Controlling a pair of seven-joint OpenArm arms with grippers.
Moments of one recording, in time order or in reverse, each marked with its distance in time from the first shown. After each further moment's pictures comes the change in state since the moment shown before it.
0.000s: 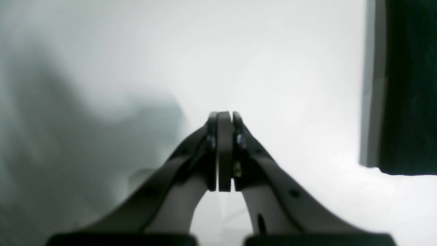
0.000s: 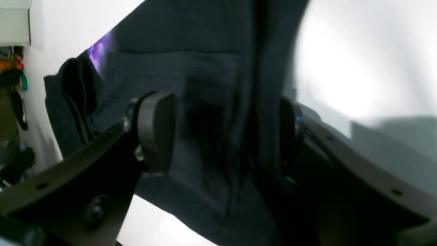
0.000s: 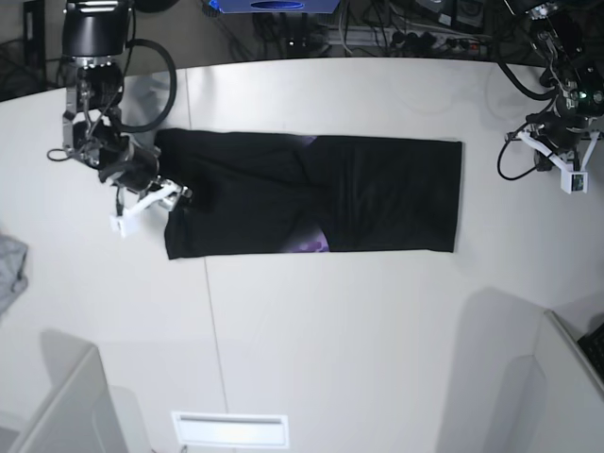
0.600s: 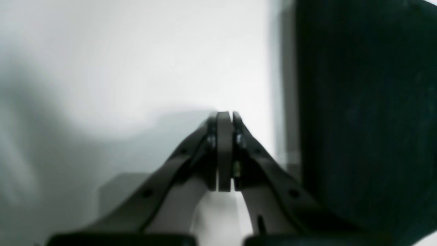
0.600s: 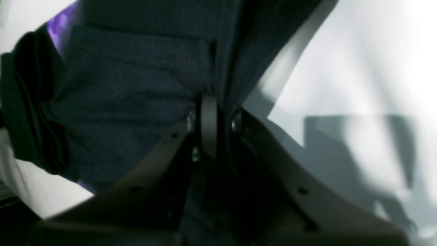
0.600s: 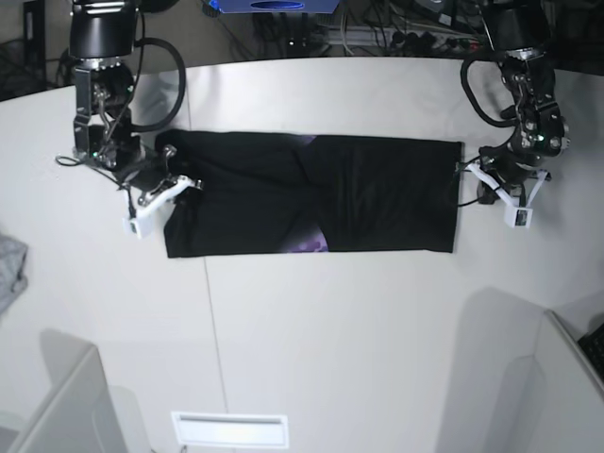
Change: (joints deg) left arm -10.2 -0.7 18.3 -14.3 1.9 0.4 -9.7; right arm 1.0 -1.5 -1.6 0.5 -11.6 0.2 0.0
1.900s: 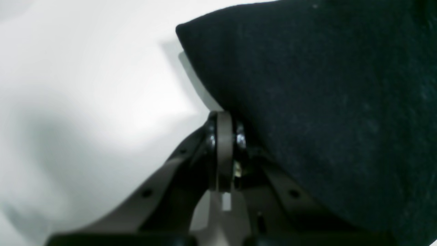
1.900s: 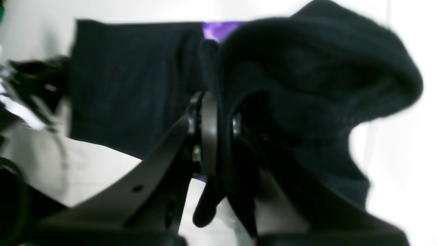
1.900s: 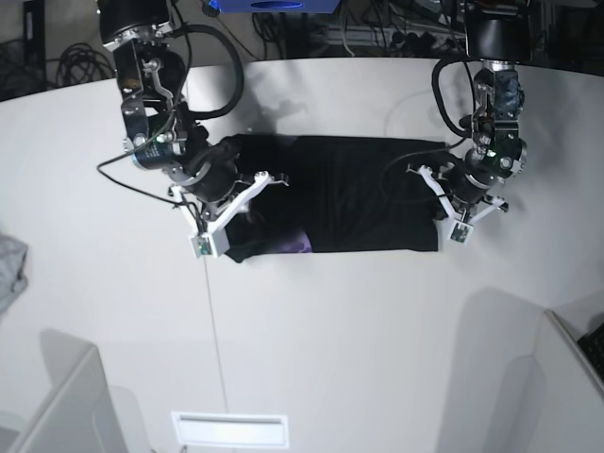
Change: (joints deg) left arm -2.8 1.2 16.0 1.1 7.4 1.4 -2.9; right arm -1.5 -5.9 -18.8 30.1 -13.5 -16.9 -7.0
